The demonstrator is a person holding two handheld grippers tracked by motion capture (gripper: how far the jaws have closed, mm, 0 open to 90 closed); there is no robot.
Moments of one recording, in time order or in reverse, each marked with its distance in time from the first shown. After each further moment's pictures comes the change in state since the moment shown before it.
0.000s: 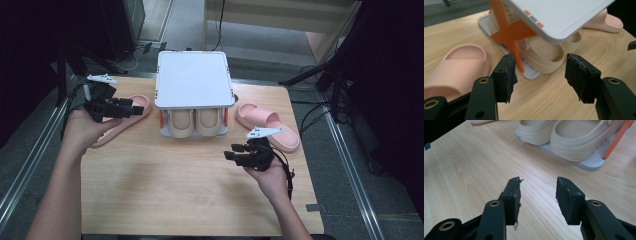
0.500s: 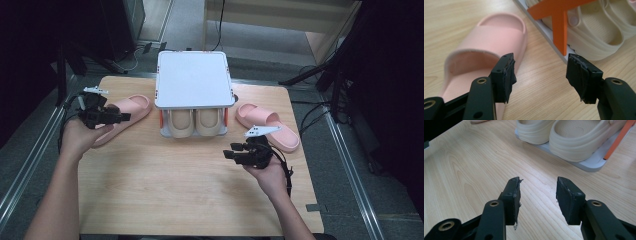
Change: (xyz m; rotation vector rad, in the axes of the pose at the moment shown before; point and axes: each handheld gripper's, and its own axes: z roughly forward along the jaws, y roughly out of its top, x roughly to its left) left arm 0.063 -0.043 0.035 0.058 0.109 -0.080; right arm -0.008 -0.001 0.007 0.012 0.007 -0.003
